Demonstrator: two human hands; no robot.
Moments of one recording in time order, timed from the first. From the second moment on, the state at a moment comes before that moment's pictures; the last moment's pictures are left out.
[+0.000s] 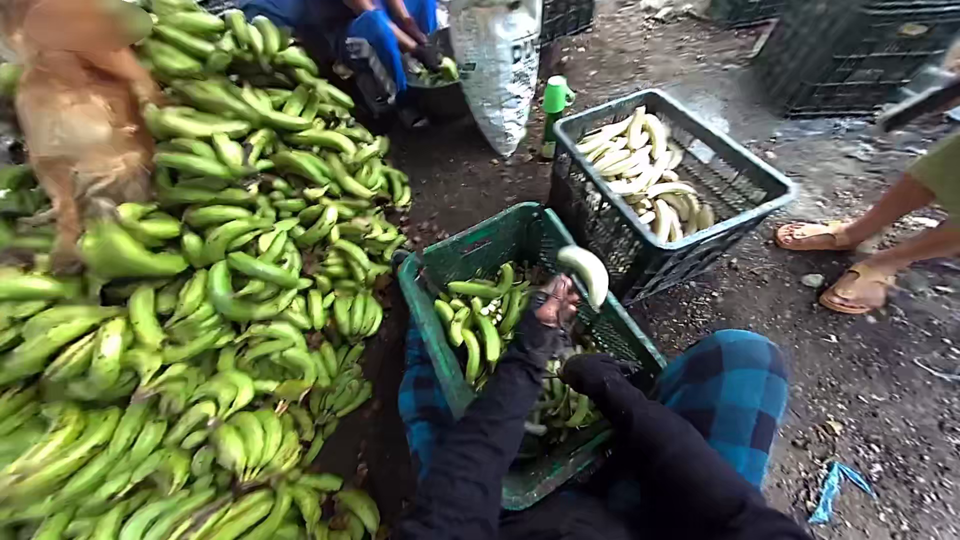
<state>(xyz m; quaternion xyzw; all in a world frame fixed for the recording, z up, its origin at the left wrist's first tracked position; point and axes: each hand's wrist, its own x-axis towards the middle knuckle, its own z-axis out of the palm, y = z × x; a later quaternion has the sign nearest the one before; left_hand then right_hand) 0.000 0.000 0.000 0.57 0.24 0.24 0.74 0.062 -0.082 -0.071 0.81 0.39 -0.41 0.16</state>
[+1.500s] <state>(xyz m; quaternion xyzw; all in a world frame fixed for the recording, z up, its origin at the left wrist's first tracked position) -0.099 0.008 -0.054 0.39 0.48 0.30 0.73 0.096 -0.032 -0.101 0.87 0.26 -0.30 -0.30</state>
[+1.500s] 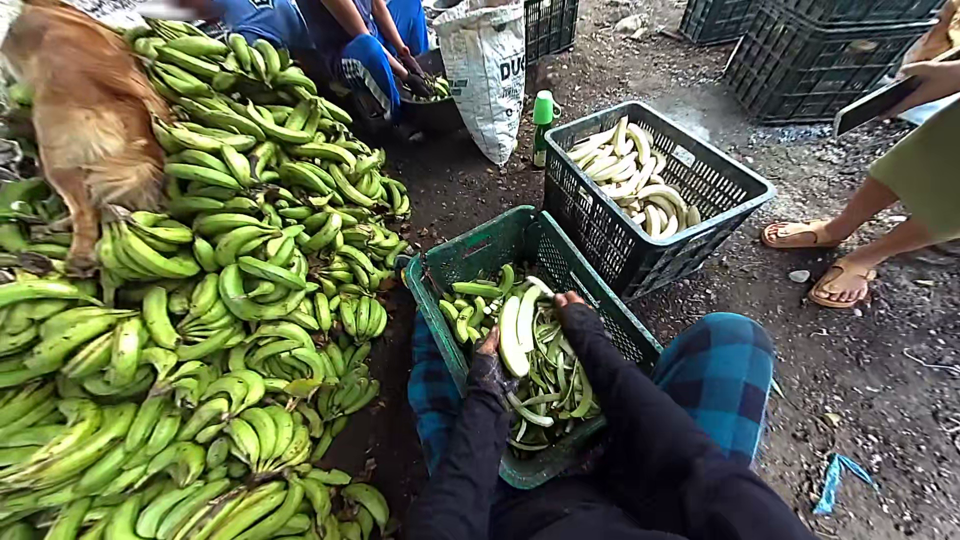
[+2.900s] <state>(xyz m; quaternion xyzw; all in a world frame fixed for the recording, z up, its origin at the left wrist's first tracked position) -0.077 0.037 -0.049 0.56 0.48 0.29 0.61 0.011 -0.079 -0.039 0.85 0.38 -0.23 -0.29</state>
